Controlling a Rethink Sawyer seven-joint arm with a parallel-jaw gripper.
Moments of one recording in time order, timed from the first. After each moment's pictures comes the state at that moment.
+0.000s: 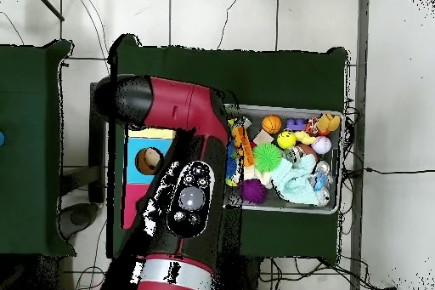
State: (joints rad) arm 0.16 -0.44 -0.33 1.19 0.30 0.87 2.39
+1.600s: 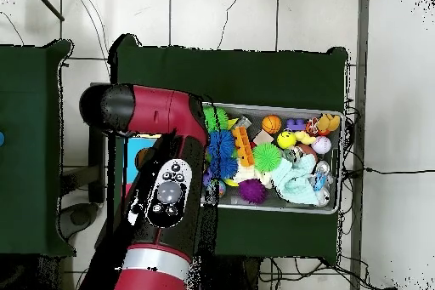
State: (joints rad) arm 0.22 -0.39 -0.33 1.19 0.31 0.87 2.39
